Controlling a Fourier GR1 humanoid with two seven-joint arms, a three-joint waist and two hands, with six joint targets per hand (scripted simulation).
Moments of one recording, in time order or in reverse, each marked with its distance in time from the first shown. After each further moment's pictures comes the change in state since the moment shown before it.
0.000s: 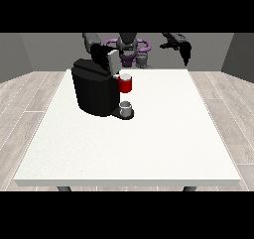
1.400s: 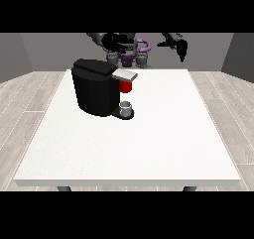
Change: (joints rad) left arm 0.047 -0.012 -0.021 0.054 -0.005 0.047 -0.078; right arm 0.054 0.138 0.174 -0.069 0.008 -0.002 -0.070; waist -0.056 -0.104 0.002
